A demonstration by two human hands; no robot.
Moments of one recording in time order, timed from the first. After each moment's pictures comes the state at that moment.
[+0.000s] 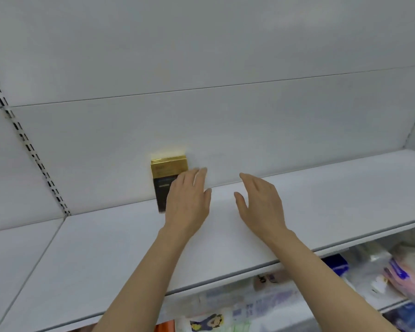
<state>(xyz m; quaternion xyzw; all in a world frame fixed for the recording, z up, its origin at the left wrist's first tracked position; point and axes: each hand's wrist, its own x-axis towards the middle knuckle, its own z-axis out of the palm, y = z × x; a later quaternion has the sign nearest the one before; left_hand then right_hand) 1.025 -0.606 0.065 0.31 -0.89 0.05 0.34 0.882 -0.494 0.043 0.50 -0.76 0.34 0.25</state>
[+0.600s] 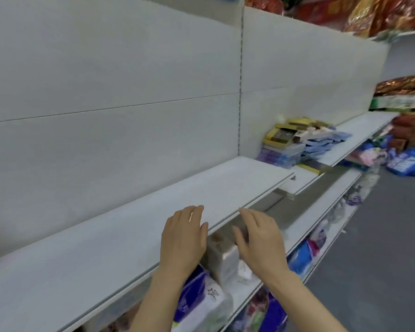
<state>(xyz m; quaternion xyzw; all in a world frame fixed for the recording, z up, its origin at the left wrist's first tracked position) 0.772 -0.362 0.028 0.10 -0.93 -0.04 0.36 0.696 -0.191 0.013 0.33 -0.83 0.30 0.33</state>
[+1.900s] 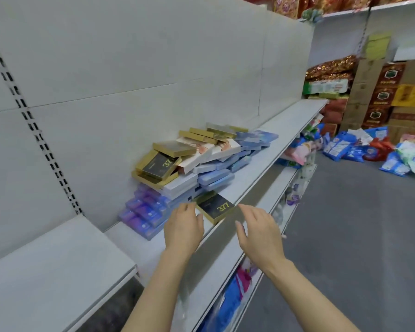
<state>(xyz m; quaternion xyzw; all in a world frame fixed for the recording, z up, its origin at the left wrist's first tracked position) 0.197 -0.103 0.022 0.13 -0.96 -0.15 0.18 0.165 0.080 -0.012 0.22 -0.90 0.23 0.30</state>
